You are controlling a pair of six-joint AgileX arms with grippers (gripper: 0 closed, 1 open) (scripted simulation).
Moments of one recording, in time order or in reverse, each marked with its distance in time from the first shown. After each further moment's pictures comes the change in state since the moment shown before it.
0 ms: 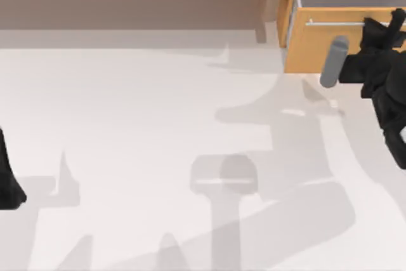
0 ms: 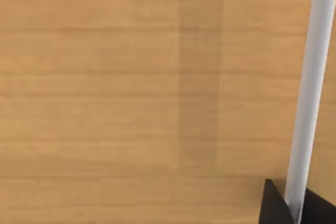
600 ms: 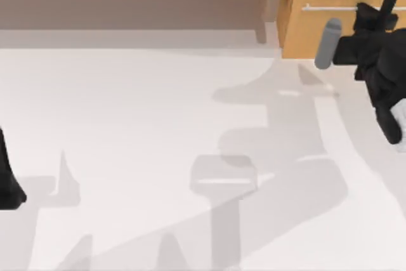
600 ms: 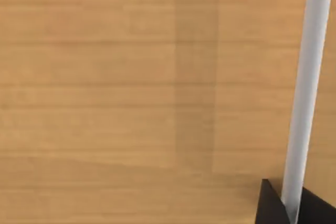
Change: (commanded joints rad) left arm 0.000 0.000 0.000 0.000 0.000 0.000; right arm -0.014 0.071 0.169 -0.088 -0.020 0.000
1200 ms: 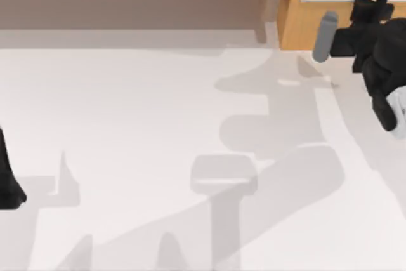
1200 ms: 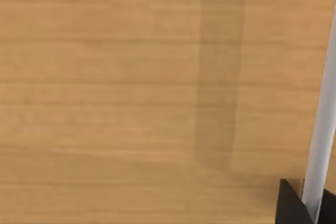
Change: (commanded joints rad) left arm 0.000 0.000 0.000 0.000 0.000 0.000; right arm -0.019 0.058 0.128 -0.082 -0.014 0.001
